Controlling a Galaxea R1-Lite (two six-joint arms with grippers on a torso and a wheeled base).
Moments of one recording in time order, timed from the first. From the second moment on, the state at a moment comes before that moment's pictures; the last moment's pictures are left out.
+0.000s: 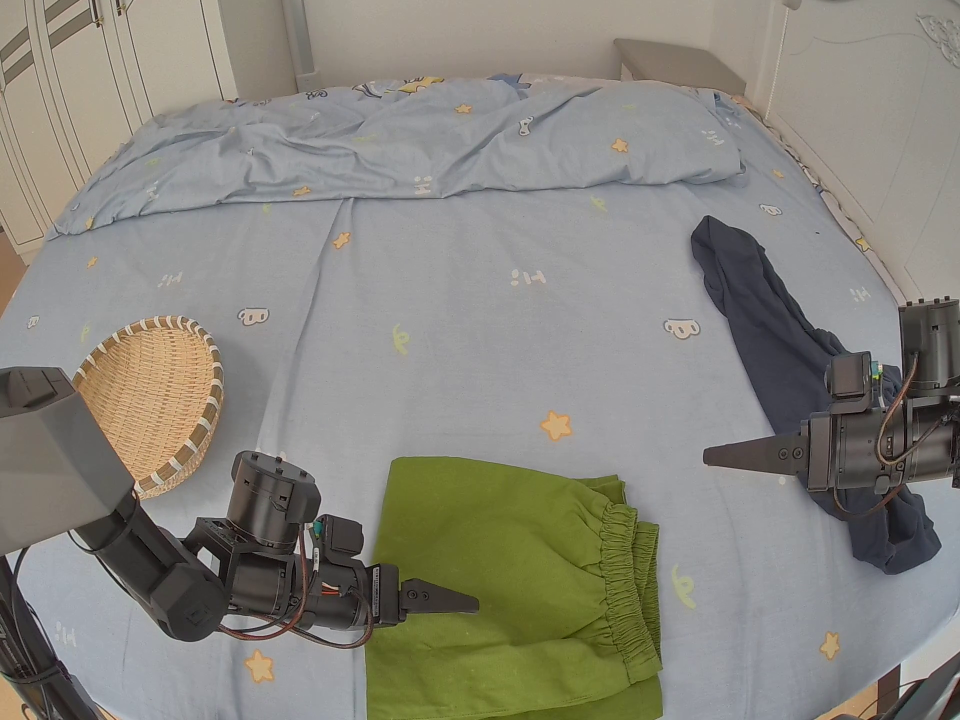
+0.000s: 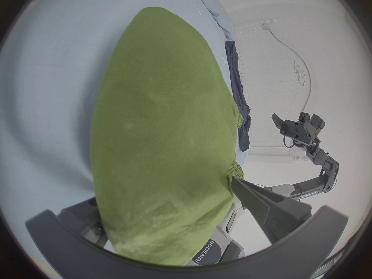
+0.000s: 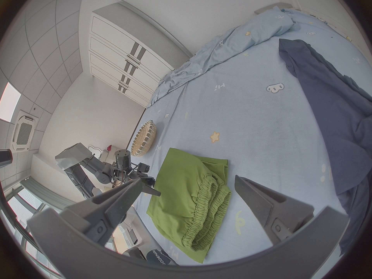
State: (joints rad) left arm -0.48 1.97 -0.48 -0.72 -0.63 -0.60; right arm 0.26 1.47 -0.68 -0.20 0.61 0.27
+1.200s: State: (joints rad) left arm -0.30 1.69 -0.70 -0.29 -0.63 -0.67; right arm 0.28 1.48 -0.68 -0.20 0.61 0.27
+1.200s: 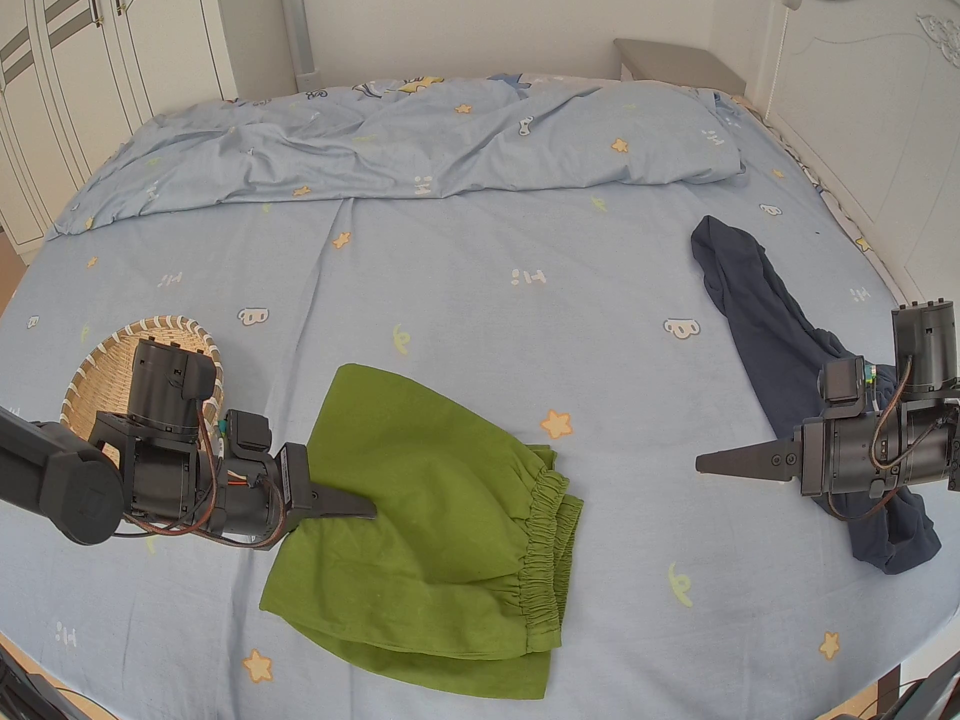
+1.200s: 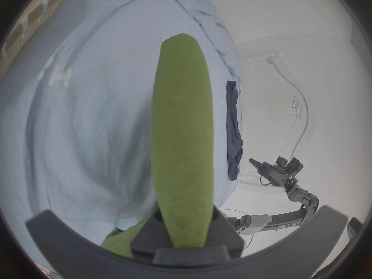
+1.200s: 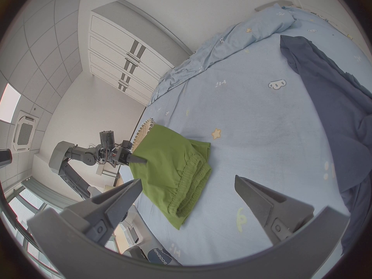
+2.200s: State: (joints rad) left arm -0.24 1.68 -0.76 -0.28 -0.62 -0.64; right arm 0.28 1.48 -0.68 -0.20 0.61 0.27
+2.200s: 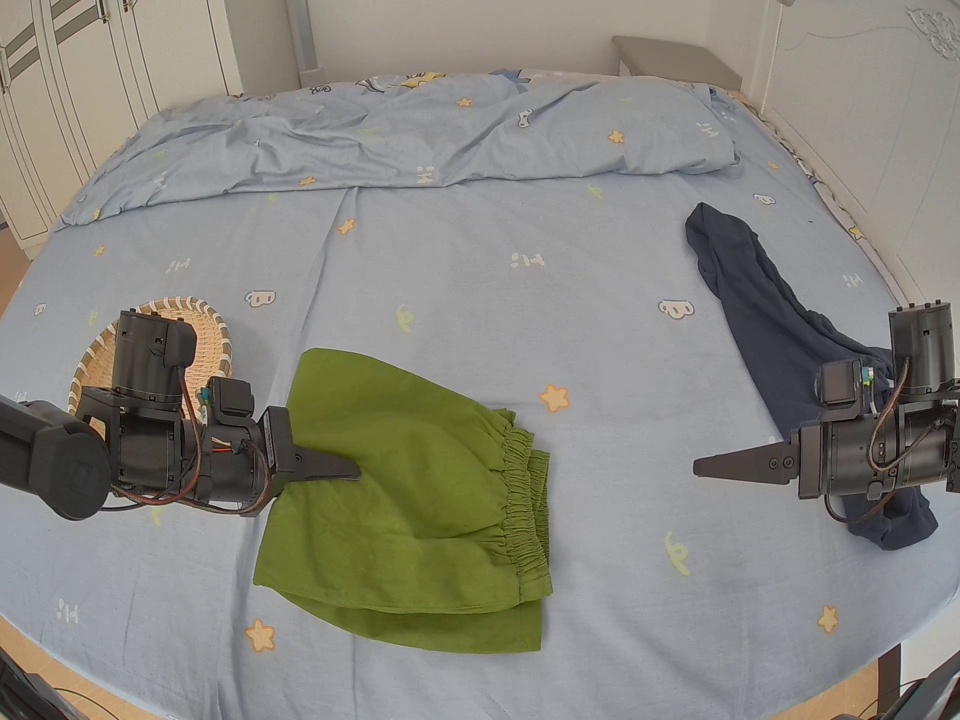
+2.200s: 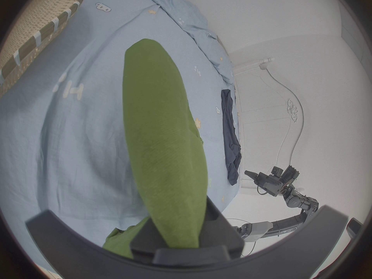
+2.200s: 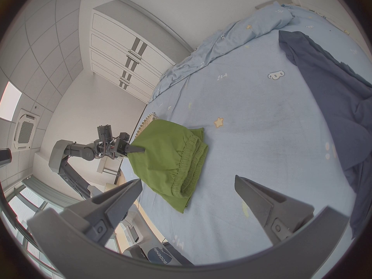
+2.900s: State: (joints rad) left arm -0.17 1.67 -0.85 -0.16 -0.62 -0.57; right arm 0.30 1.50 -0.68 -0.20 0.61 0.27
